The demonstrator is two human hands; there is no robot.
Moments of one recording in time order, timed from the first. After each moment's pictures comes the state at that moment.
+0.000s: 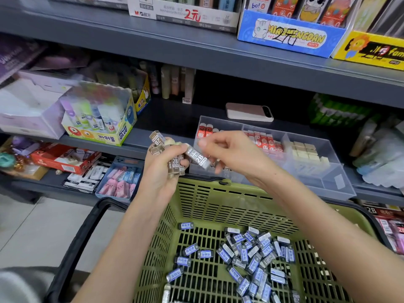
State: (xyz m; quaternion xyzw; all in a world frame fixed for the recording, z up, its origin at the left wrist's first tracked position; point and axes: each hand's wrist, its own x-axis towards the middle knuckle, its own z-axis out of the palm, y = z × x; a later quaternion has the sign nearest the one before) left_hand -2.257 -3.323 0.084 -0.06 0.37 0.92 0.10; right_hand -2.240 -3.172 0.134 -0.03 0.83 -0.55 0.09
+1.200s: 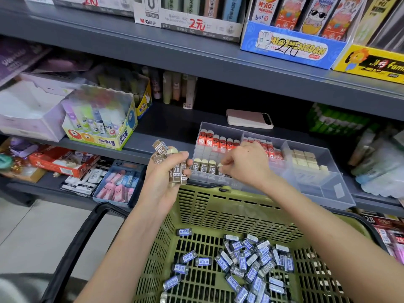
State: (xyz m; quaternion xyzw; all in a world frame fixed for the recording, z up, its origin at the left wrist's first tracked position) left_hand -2.252 -3.325 0.078 -0.09 0.36 0.92 0.12; right_hand -2.266 -3.142 0.098 -0.07 1.00 0.00 -0.03
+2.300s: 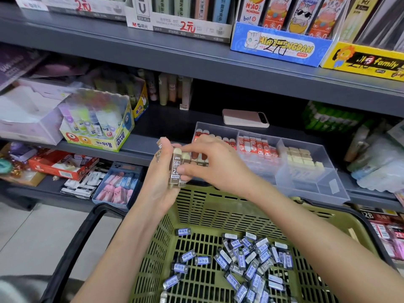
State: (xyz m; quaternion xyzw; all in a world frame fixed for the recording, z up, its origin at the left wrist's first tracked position) left_hand -2.247 -3.319 0.086 -0.04 0.39 0.90 0.18; right_hand -2.233 -3.192 0.137 -0.18 0.94 -0.30 -0.05
